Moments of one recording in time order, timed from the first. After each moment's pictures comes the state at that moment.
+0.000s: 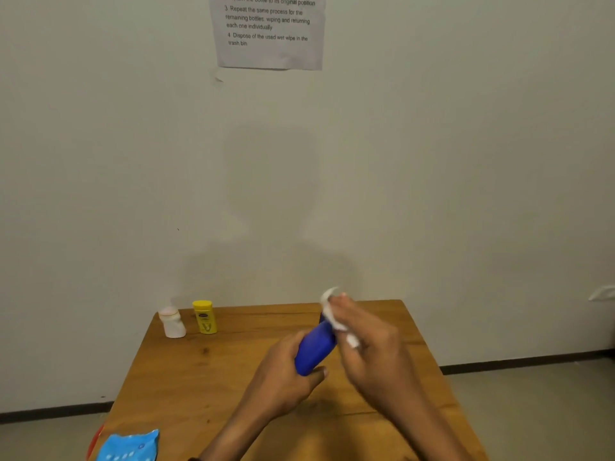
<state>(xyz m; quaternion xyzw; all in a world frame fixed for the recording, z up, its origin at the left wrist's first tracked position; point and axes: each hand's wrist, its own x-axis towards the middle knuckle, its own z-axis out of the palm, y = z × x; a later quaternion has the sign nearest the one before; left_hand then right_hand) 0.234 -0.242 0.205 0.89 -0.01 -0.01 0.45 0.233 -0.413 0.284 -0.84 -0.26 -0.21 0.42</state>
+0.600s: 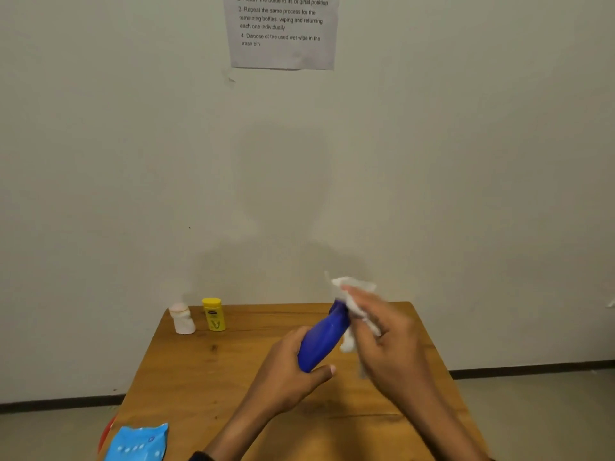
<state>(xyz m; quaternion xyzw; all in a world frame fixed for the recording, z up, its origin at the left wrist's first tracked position) 0.232 -0.239 0.211 0.87 -0.01 0.02 0.49 0.240 -0.411 0.295 -0.82 -0.20 -0.13 0.52</state>
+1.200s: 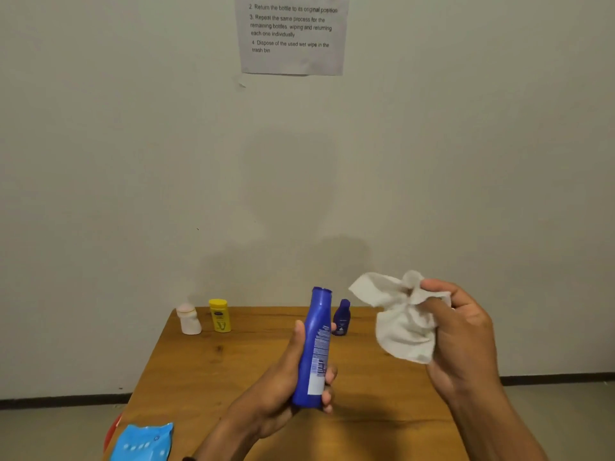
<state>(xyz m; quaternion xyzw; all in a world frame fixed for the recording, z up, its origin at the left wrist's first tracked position) 0.209 -0.234 0.239 0.51 0.01 -0.22 0.83 0.258 -0.451 0.316 -0.55 0.02 -0.09 0.83</state>
